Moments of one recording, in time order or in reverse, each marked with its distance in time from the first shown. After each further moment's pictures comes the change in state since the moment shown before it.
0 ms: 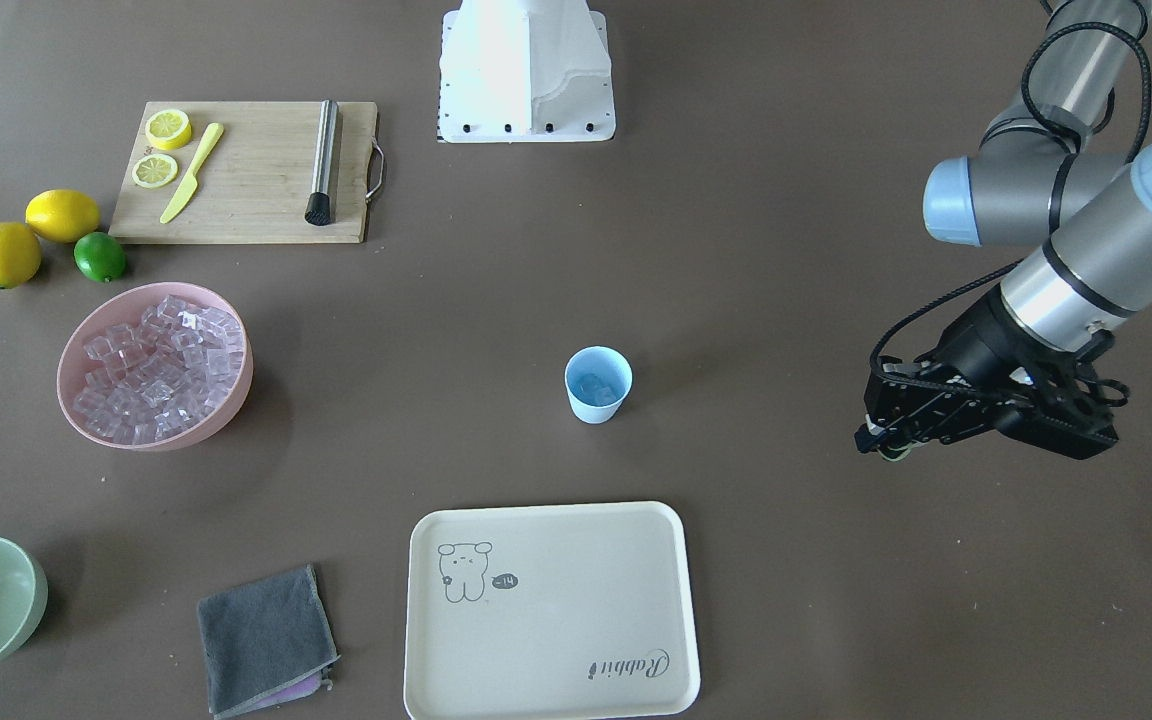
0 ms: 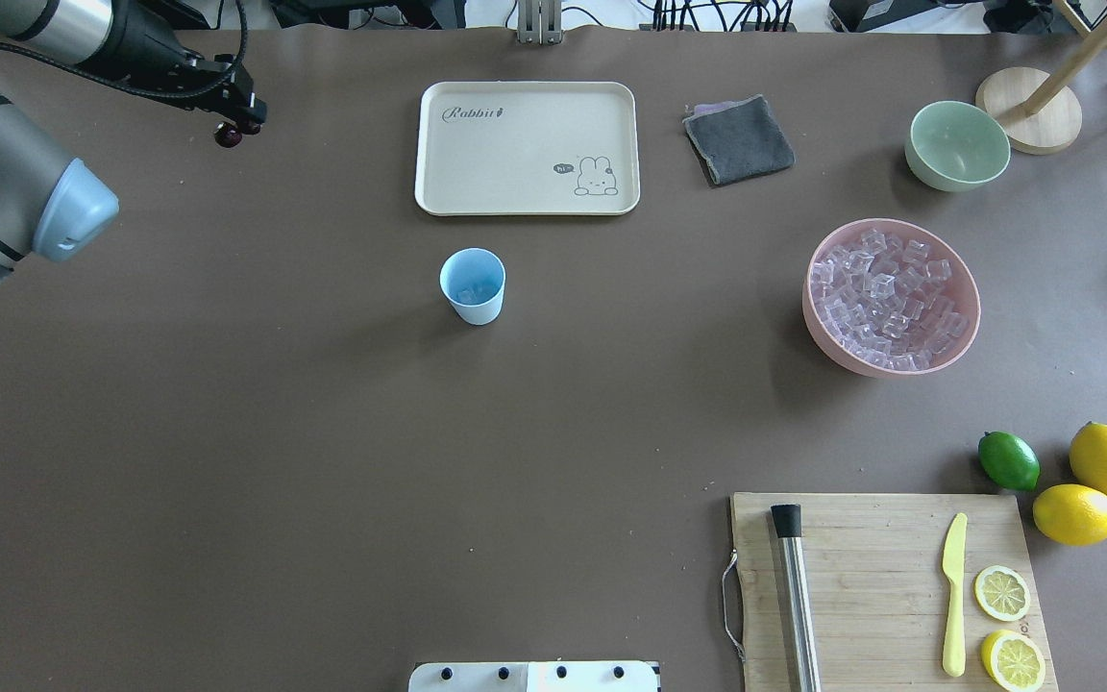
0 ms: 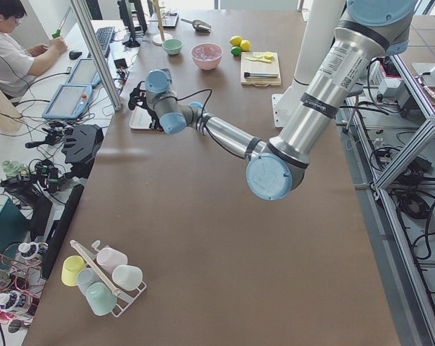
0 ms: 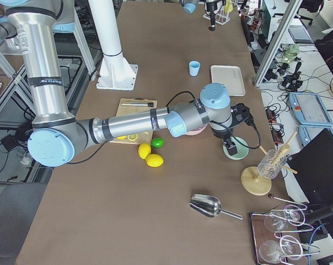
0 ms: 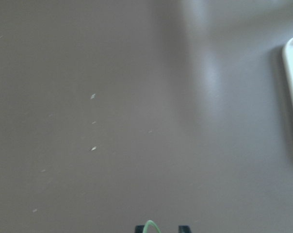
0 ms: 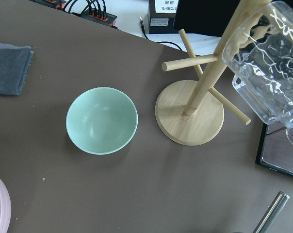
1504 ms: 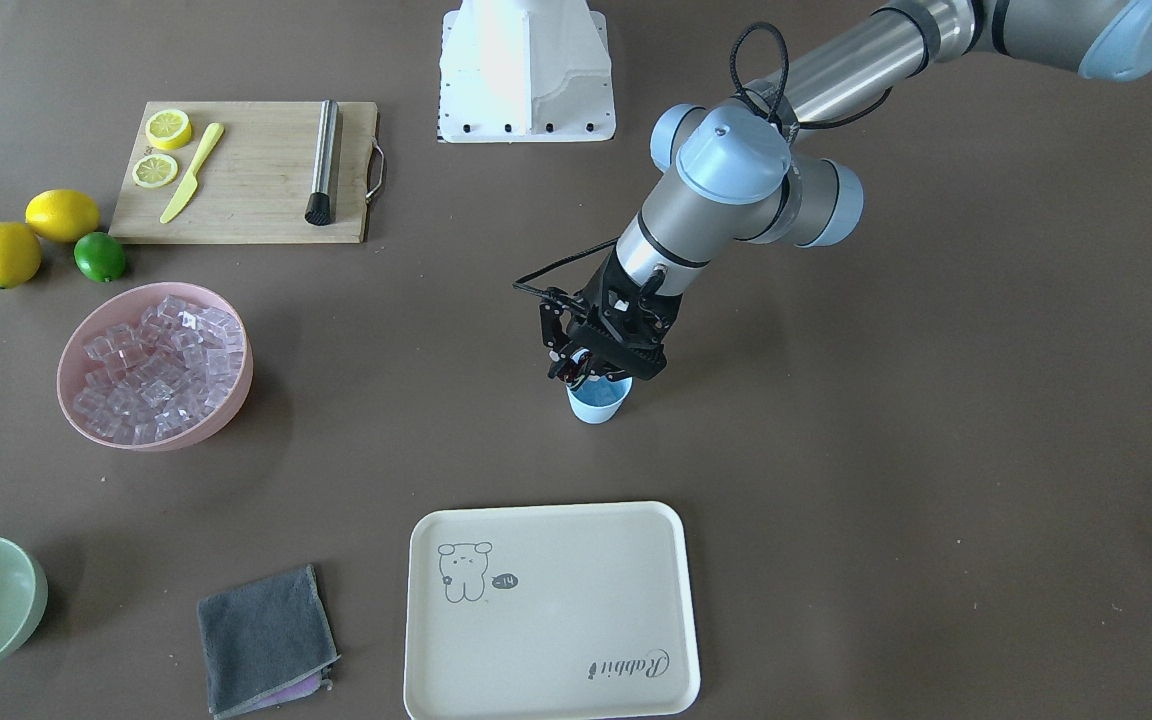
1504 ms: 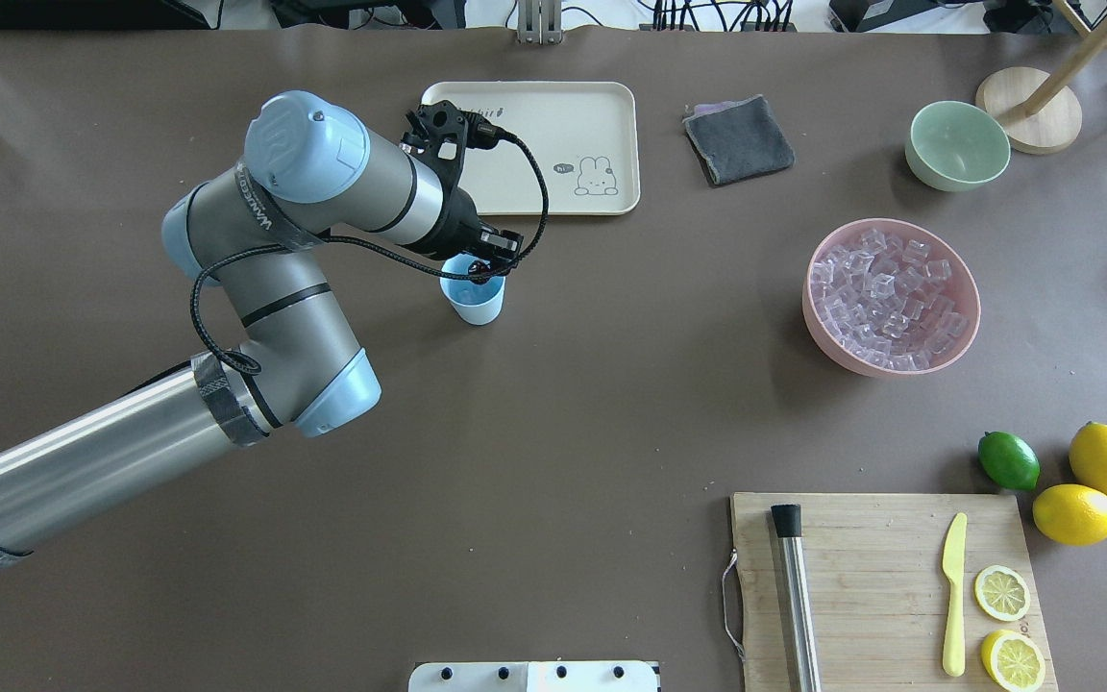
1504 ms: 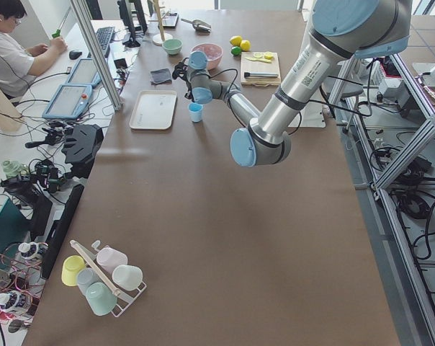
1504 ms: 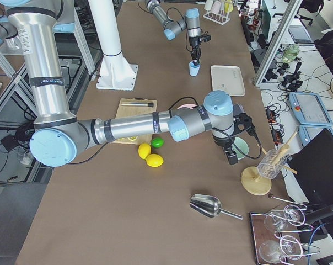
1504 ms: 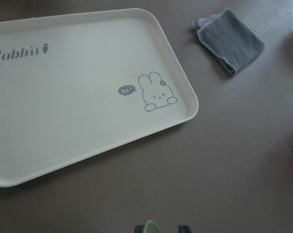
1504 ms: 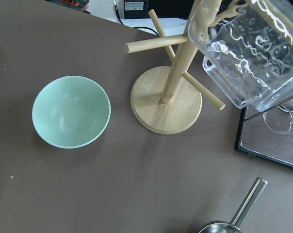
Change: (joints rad) left arm 0.387 -0.165 0.060 -0.026 0.289 -0.014; right arm -0.006 0.015 -0.053 -0.016 -0.060 0.002
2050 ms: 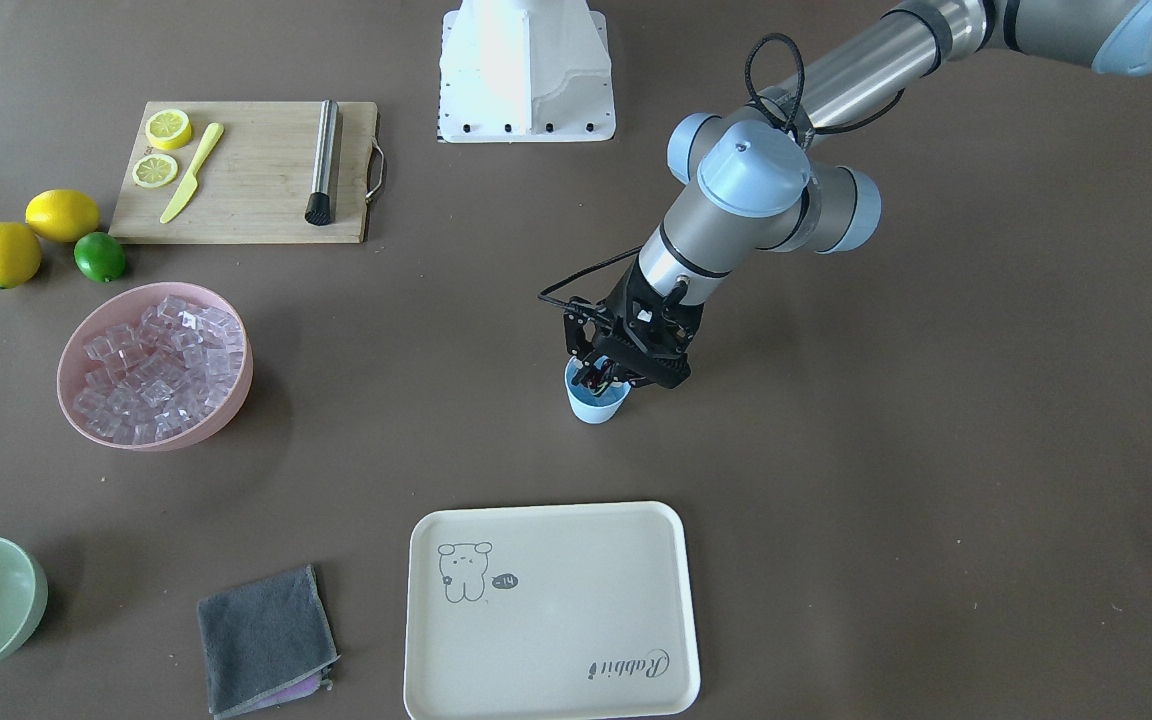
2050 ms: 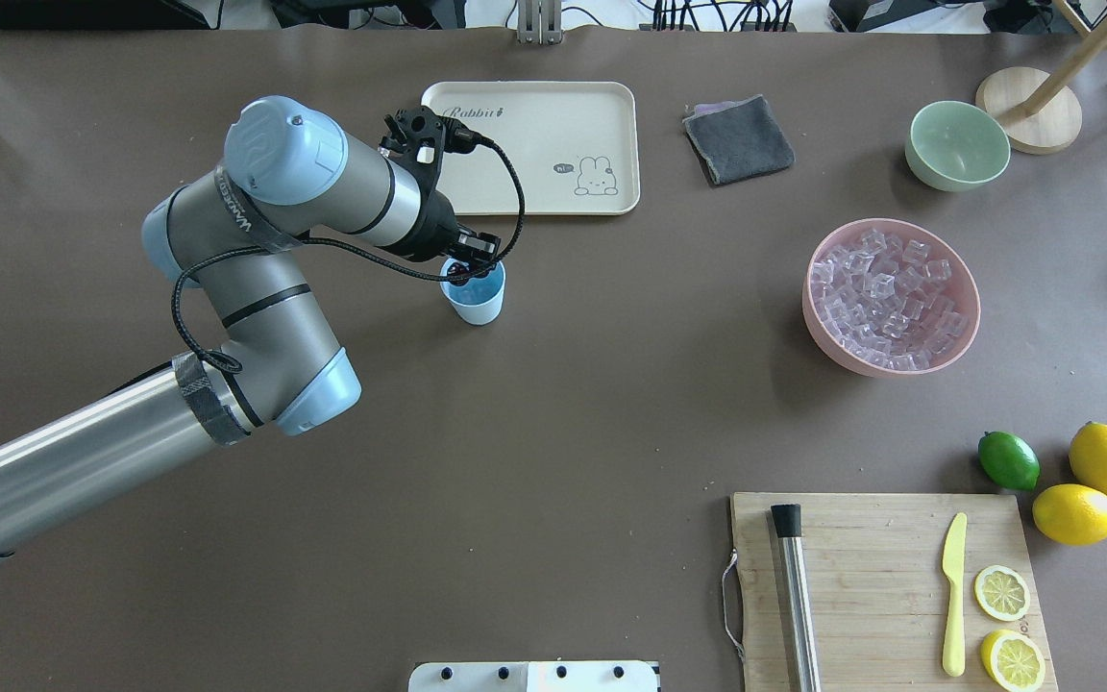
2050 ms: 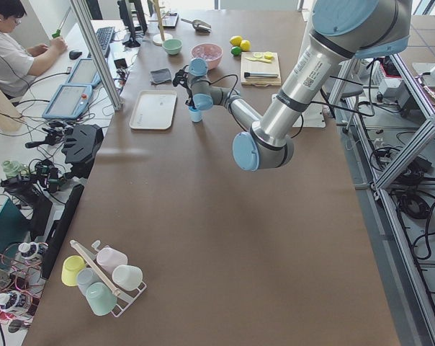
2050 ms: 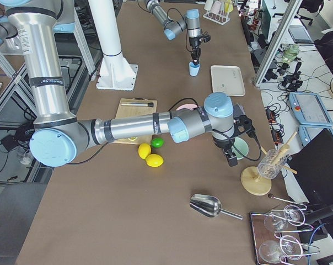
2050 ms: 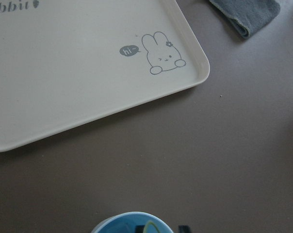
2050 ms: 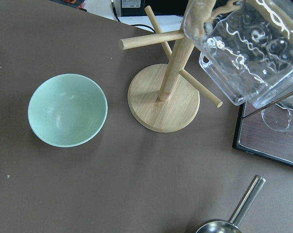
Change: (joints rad) left arm -0.016 0.032 -0.003 -0.007 -0.010 0.009; right arm 0.000 0.001 -0.007 0.000 -0.002 0.000
